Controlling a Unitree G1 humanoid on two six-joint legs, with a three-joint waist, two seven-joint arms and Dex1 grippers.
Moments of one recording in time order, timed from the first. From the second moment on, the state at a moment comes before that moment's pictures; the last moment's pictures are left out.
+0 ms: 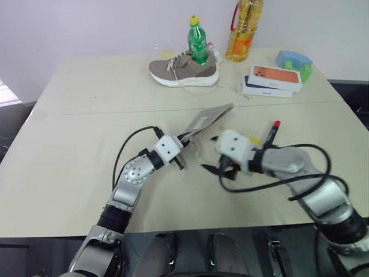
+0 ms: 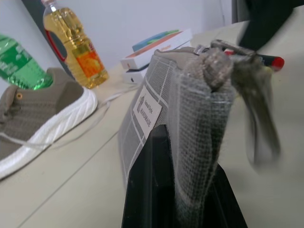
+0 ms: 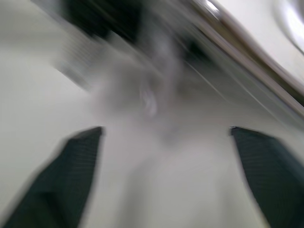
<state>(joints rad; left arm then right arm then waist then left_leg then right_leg) -0.37 0.24 -0.18 0.21 0.00 -0.29 -0.57 -0.39 -0.78 0.18 -0.54 0.16 0.82 0.69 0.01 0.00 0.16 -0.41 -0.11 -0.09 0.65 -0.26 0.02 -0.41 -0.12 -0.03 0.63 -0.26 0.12</state>
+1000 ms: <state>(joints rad) -0.30 0.34 -0.04 0.15 -0.33 -0.22 -0.87 -0.45 -0.68 0.07 -0.05 0.15 0.76 0.61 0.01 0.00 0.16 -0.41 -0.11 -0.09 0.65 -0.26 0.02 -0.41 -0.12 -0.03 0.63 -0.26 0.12</state>
